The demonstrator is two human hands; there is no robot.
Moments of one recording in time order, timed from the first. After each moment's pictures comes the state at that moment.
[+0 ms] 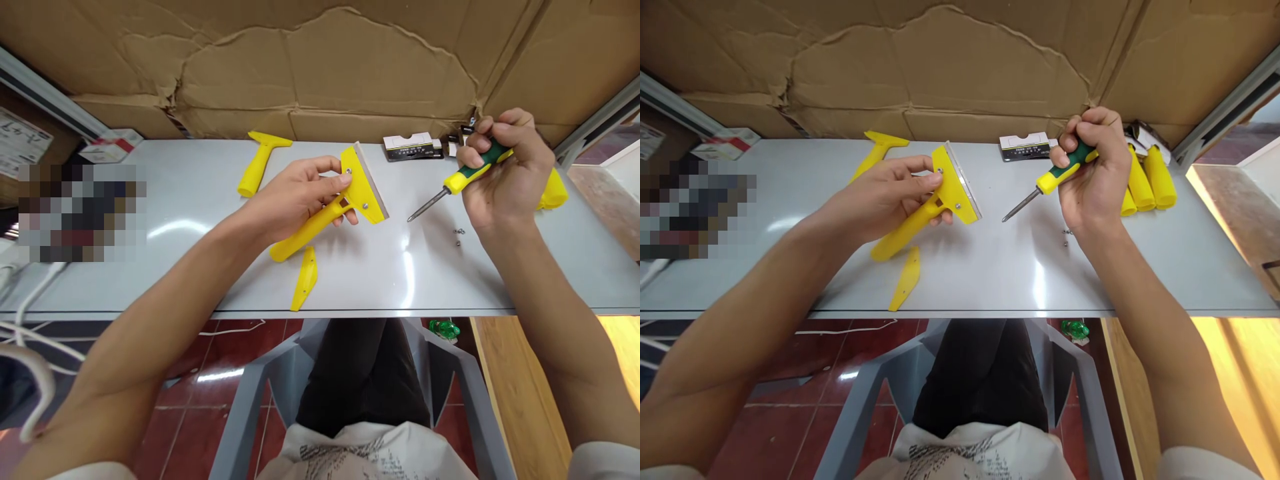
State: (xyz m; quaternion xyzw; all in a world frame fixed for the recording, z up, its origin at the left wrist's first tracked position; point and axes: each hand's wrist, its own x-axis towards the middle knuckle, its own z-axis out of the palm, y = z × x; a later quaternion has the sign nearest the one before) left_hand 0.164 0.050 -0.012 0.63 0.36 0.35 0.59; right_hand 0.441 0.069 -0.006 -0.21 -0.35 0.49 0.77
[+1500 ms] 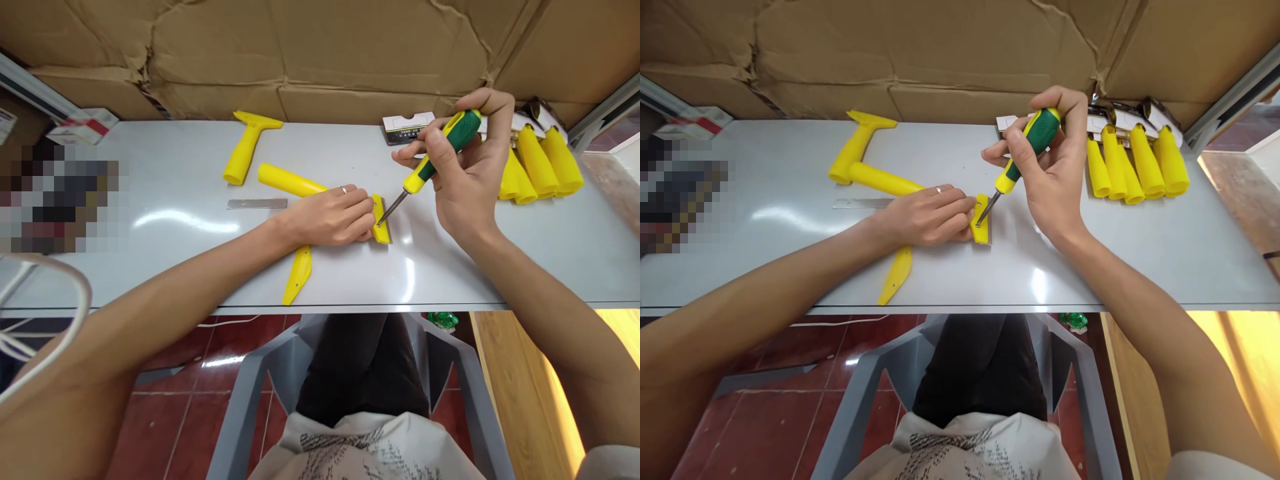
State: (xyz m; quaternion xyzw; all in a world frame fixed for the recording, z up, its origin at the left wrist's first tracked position) left_hand 0.178 0.079 -0.080 0.96 0.09 0.22 -0.17; right_hand 0.394 0.034 -0.021 -0.29 -0.53 0.42 0.68
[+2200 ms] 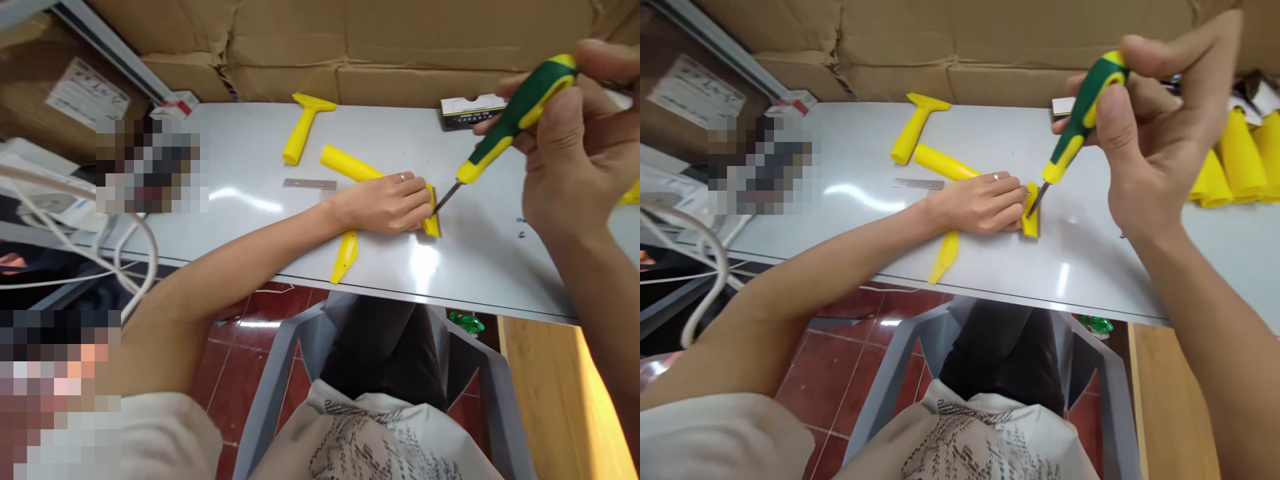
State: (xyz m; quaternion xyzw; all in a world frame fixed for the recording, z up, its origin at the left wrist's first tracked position) left_hand 0.187 0.071 -0.075 0.97 0.12 0.09 -0.20; right_hand 0.410 0.035 -0.017 -0.31 -0.47 0.42 0.71
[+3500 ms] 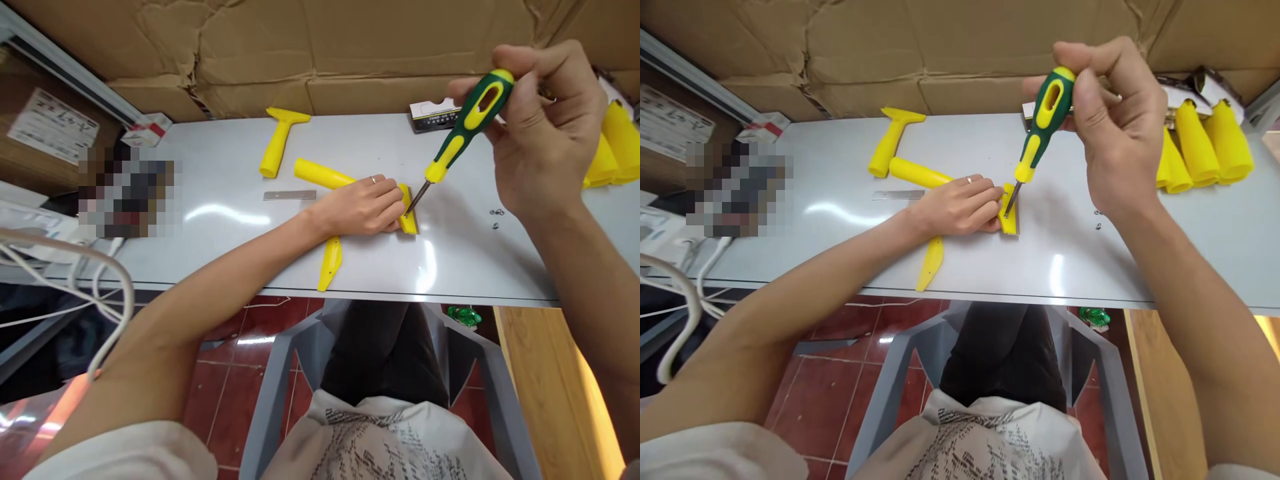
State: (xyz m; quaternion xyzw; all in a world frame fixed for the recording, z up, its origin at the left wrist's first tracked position) left_hand 0.183 0.078 -0.087 0.93 0.07 0.21 -0.30; right_hand 0.419 0.046 -0.011 -0.26 -0.57 0.40 0.67
